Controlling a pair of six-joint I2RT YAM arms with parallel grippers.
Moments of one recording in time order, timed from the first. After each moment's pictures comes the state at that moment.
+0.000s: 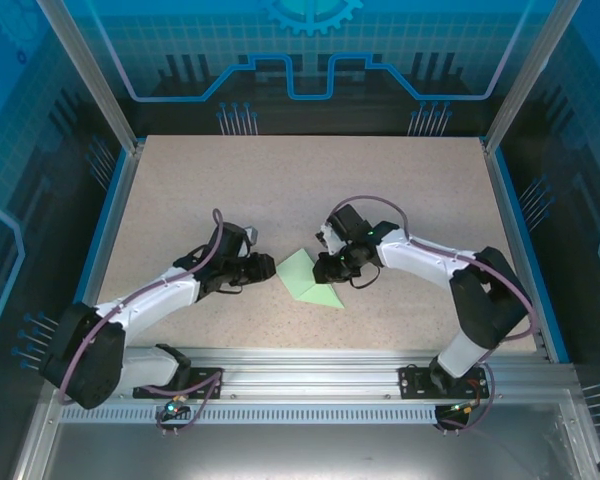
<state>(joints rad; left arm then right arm) -0.46 1.27 0.64 -0.26 0.26 -0.69 0.65 1.65 1.04 -0.58 -0.43 0.46</state>
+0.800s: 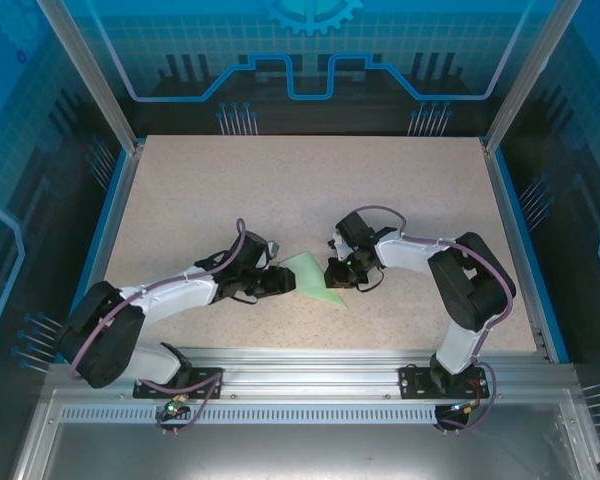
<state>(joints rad) -0.59 1.39 0.64 -0.18 0.35 -0.79 0.57 1.76 0.95 -0.47 -0.42 0.48</state>
